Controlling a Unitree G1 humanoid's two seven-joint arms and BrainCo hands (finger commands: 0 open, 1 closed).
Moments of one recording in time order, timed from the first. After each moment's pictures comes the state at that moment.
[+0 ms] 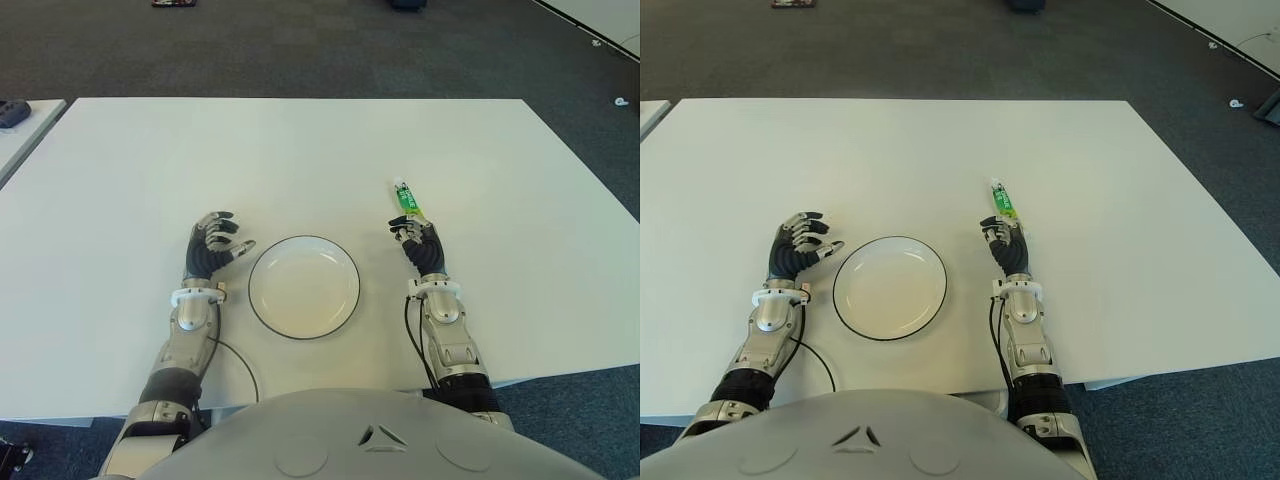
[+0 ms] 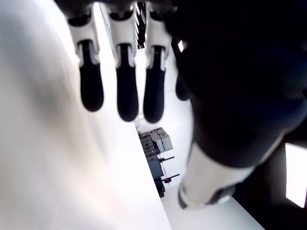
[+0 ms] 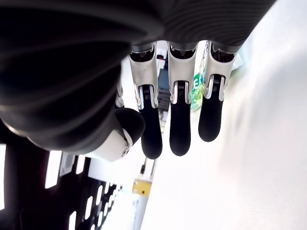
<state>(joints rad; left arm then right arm) 0.07 0.16 0.06 0.54 0.18 -0.52 0.21 0.08 -0.07 0.02 0.19 -0.18 -0.15 -0.11</state>
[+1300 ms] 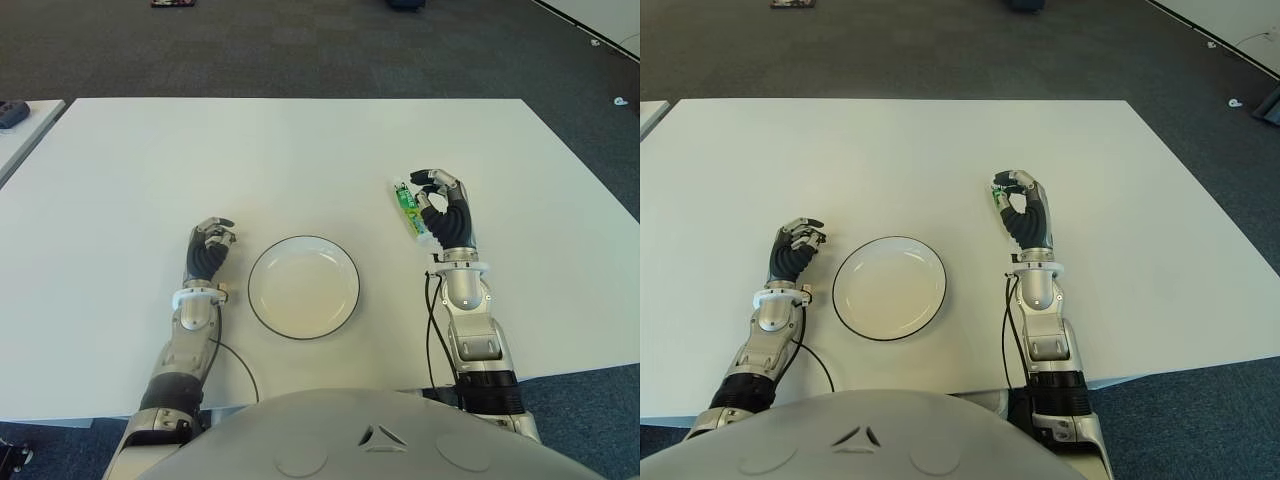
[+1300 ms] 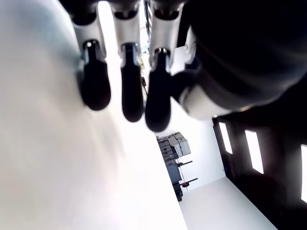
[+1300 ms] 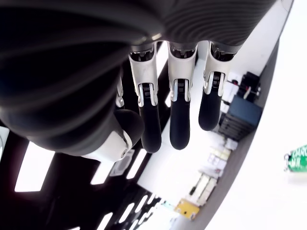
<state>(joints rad) 0.10 0.14 0.05 0.44 0.19 -0.36 0.22 0.03 -0.17 0.04 -0.10 -0.41 -0.12 -0.19</state>
